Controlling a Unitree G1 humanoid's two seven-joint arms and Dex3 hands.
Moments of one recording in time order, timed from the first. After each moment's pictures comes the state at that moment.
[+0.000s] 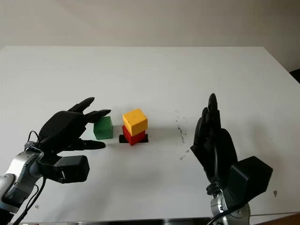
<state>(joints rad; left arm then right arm) -0.17 0.61 -0.18 0.00 0.79 -0.11 -0.07 0.23 -0.05 -0.05 -0.42 0.11 0.14 0.09</state>
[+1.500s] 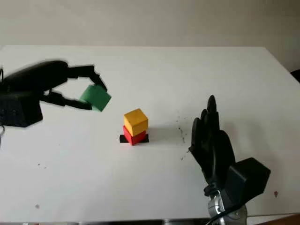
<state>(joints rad) -0.76 0.81 -0.12 0.21 0.31 -0.33 -0.68 0.24 -0.04 -0.03 -0.42 0.11 0.14 0.07</state>
